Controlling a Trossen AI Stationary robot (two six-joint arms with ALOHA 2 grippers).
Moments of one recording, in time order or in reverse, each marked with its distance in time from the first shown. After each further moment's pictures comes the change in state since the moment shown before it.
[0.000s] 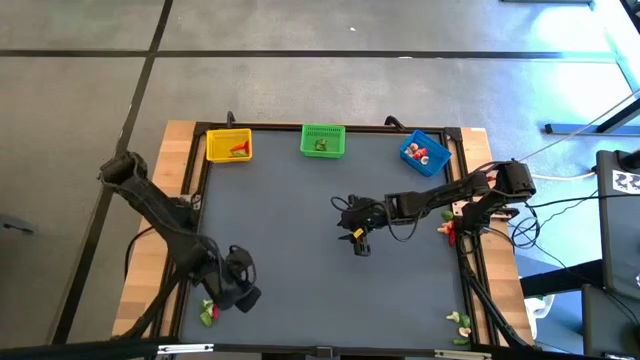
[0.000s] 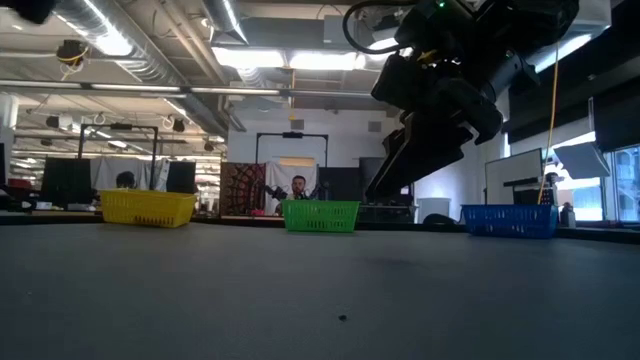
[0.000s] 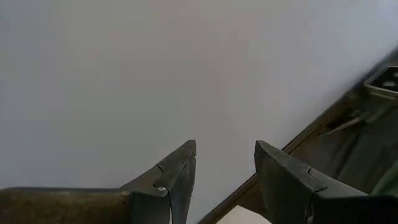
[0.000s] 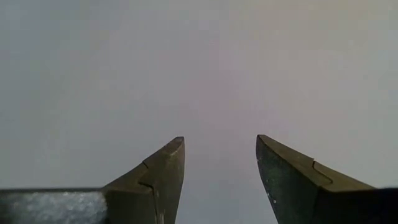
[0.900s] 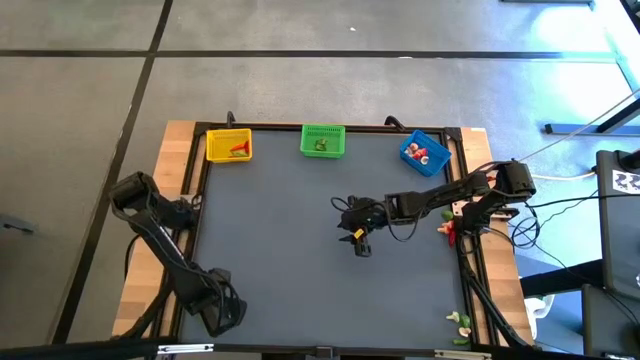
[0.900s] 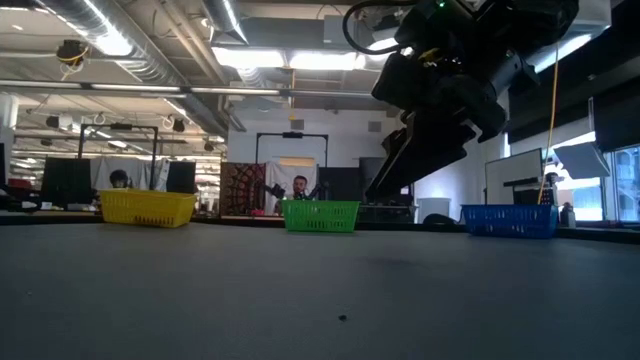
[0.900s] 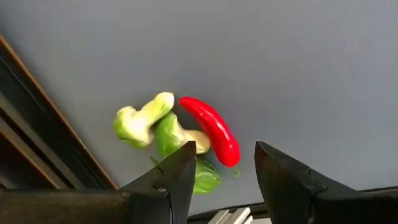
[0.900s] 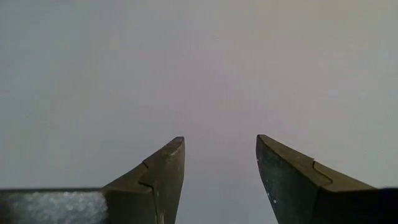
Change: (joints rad) left arm -0.161 0.230 0.000 -0.031 0.276 -0.494; right arm 0.000 0.000 0.000 -0.002 -0.026 -0.001
